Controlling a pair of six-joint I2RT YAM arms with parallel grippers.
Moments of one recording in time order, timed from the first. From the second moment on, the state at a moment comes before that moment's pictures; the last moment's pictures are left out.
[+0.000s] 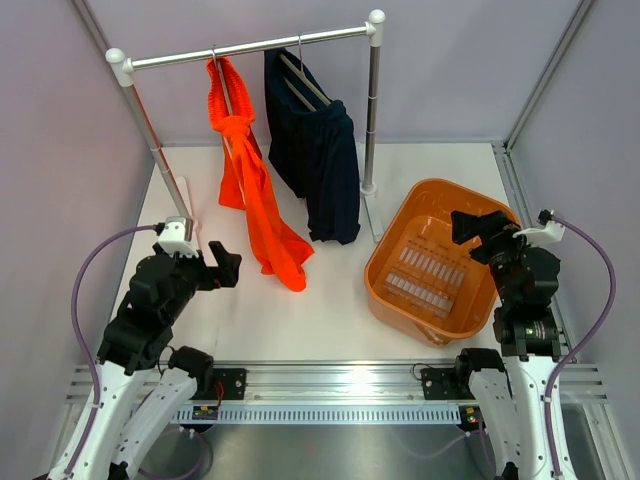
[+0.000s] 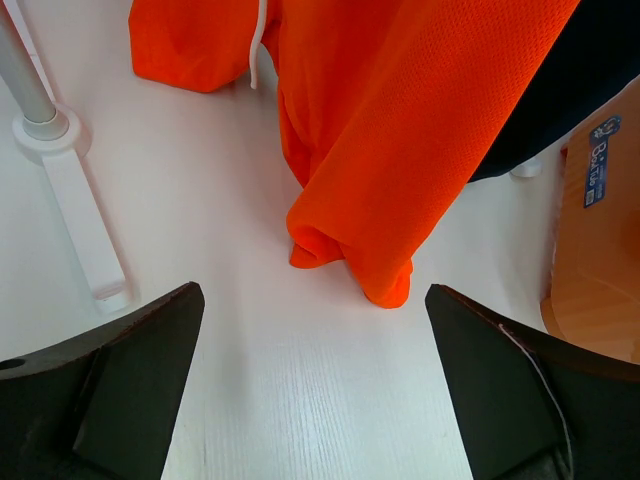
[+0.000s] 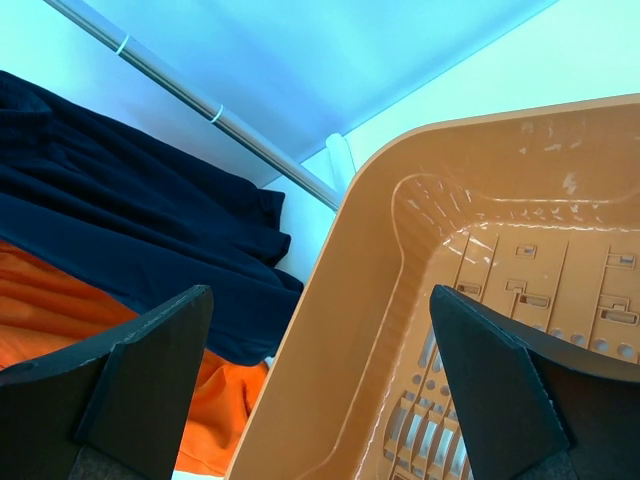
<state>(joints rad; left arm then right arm) -0.35 0.46 0.77 -0.66 -0.08 -0.31 -0.03 0.49 0.69 -0.26 -0.08 0.67</state>
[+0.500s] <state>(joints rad) -0.35 0.47 0.77 -0.66 -0.08 -0.30 -0.03 0.49 0.69 -0.29 -0.06 0.66</state>
